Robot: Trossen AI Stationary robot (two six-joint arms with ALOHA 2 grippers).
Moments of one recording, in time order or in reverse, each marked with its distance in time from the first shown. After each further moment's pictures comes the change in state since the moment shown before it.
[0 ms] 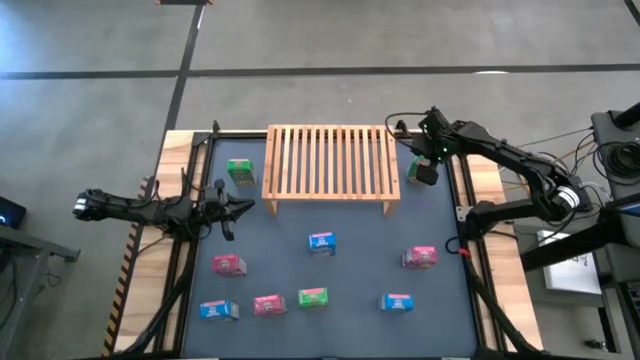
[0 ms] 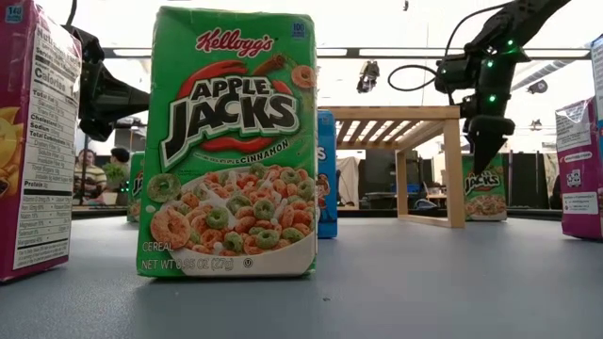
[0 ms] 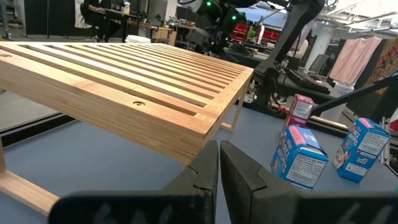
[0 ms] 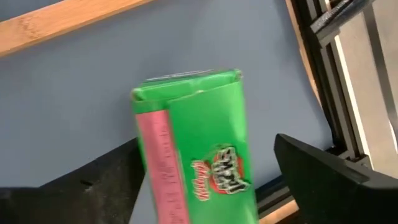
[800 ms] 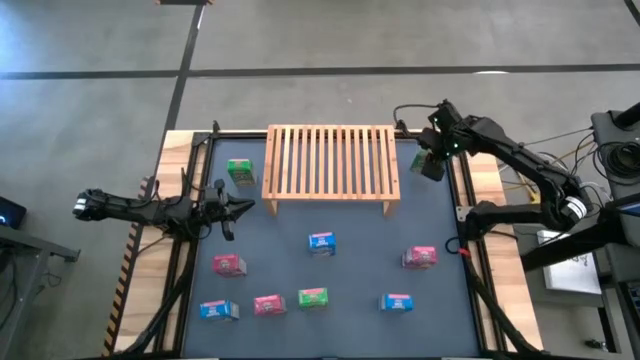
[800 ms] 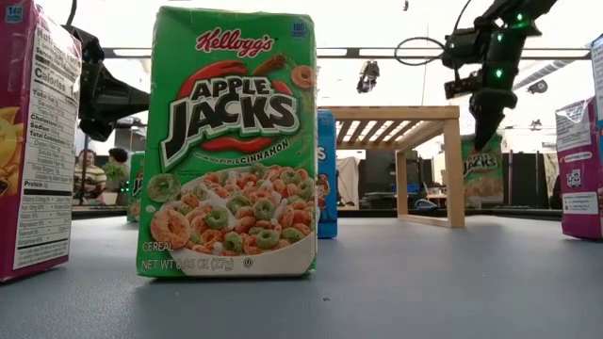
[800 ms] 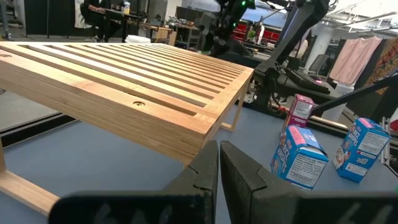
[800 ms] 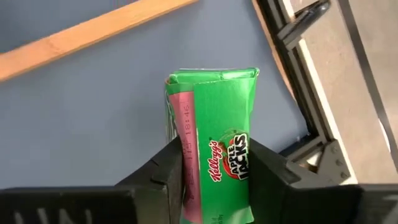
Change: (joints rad) left arm 0.000 0.000 0.000 0.000 0.000 0.000; right arm 0.000 -0.100 0.113 -0.150 -0.002 0.053
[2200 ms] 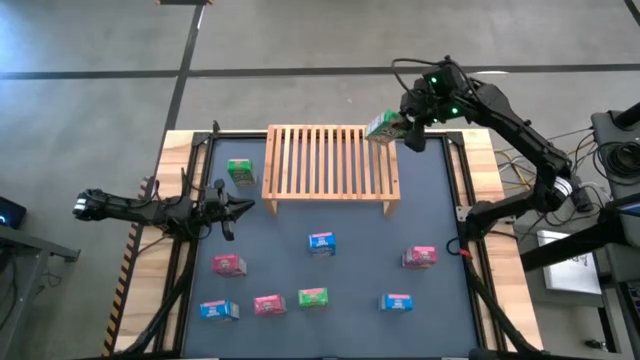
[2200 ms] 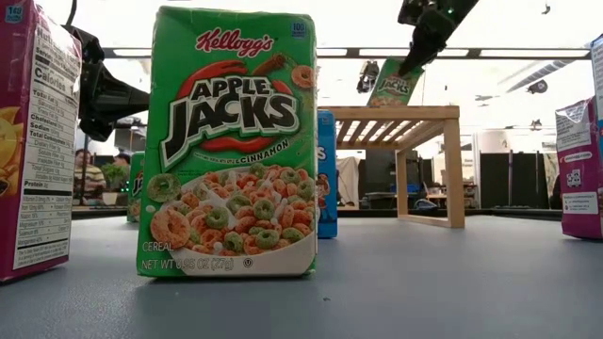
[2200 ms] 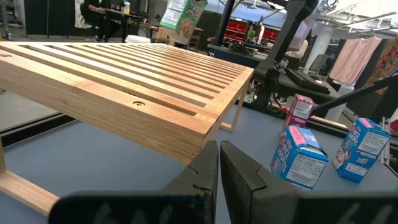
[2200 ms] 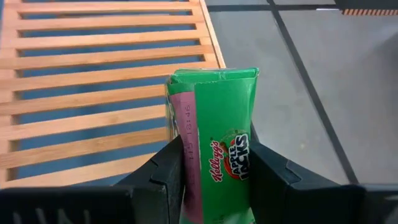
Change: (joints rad) left arm 0.000 0.000 0.000 0.000 0.000 0.000; right arm 0.118 0.196 0.537 0.022 -0.304 -0.068
